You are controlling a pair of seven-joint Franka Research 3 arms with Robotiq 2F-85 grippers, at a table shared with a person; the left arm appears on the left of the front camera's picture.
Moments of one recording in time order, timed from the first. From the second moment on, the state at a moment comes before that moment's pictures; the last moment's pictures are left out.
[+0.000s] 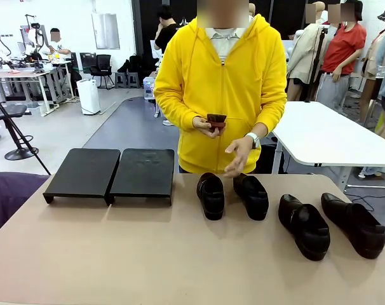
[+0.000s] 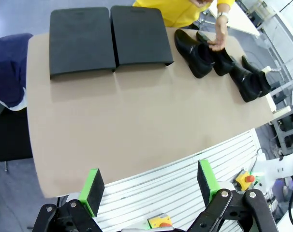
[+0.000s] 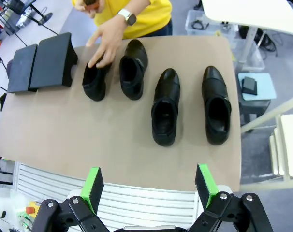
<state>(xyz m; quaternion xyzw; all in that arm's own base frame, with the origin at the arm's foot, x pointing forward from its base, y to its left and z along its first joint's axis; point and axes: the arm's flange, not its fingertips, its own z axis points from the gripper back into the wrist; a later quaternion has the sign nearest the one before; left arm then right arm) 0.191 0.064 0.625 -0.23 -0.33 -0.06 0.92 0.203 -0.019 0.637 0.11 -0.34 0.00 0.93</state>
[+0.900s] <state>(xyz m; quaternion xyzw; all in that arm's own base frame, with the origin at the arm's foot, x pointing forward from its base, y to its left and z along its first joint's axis) 0.191 0.064 0.625 -0.23 -0.33 -0.06 0.92 0.203 -0.019 0.637 0.11 -0.34 0.00 0.93</state>
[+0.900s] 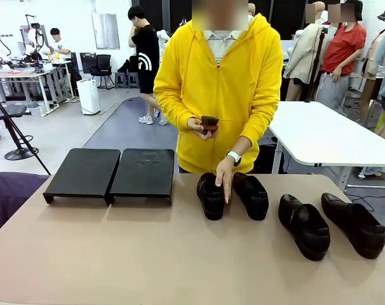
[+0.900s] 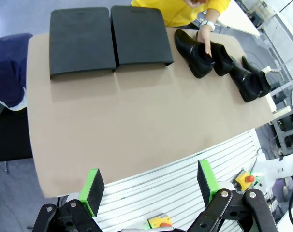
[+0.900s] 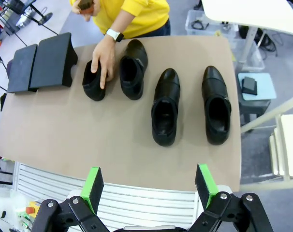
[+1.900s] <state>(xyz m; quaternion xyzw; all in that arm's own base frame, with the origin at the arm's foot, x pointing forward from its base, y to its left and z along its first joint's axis) 0.190 0.065 0.626 -0.23 -0.33 -0.06 0.92 0.312 -0.024 0.593 0.06 -0.35 0.01 0.93</state>
